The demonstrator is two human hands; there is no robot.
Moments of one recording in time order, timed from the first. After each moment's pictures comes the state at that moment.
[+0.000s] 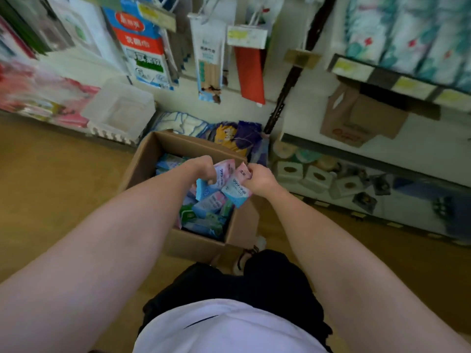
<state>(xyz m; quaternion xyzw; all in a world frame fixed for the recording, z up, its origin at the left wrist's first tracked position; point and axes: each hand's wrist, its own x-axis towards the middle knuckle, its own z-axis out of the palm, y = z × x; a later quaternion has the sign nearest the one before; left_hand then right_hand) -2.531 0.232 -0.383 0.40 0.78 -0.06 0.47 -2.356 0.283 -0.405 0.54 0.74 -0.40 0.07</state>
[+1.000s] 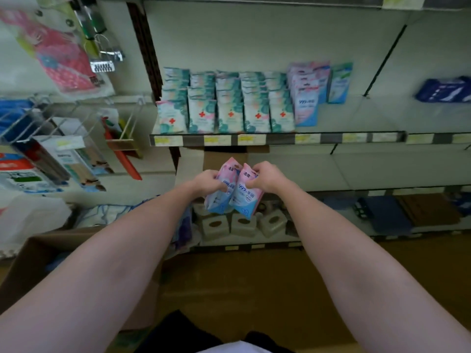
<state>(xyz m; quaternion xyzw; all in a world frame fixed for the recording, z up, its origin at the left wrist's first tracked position) -2.159 0.422 -0.249 0.57 0.67 0.14 0.46 -1.959 0.458 -0.237 0.60 0.71 -0.36 -0.08</state>
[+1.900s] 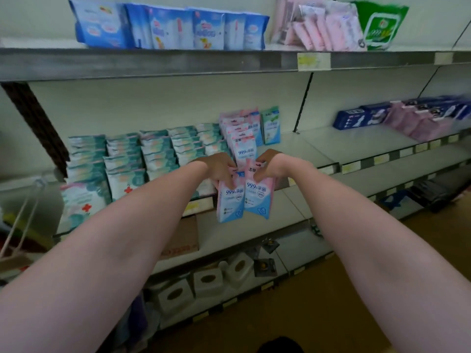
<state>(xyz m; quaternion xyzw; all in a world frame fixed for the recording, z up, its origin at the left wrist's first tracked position) -2.020 0.659 -0.136 0.81 0.49 -0.01 0.31 -1.822 0.624 -0.128 0.72 0.63 -0.28 -0.05</state>
